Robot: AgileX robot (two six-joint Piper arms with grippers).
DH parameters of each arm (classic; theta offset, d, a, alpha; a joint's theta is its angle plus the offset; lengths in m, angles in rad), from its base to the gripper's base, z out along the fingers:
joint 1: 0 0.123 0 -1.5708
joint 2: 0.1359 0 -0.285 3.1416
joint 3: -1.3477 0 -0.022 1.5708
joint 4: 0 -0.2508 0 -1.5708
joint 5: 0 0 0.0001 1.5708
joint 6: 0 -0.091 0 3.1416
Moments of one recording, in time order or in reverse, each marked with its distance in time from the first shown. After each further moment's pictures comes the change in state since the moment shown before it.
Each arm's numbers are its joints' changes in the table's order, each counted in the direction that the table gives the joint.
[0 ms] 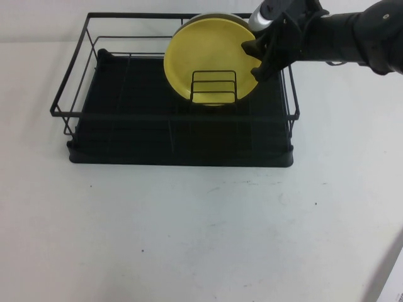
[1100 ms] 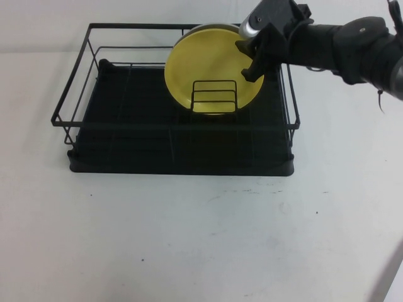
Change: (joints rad) right arm 0.000 0.163 0.162 -0.198 0.081 0.229; left arm 0.000 0.000 0.000 0.000 0.000 0.000
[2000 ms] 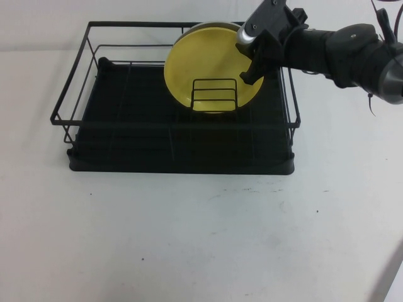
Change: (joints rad) right arm 0.000 0.074 0.058 -0.029 0.028 0.059; left arm 0.000 0.000 0.000 0.000 0.000 0.000
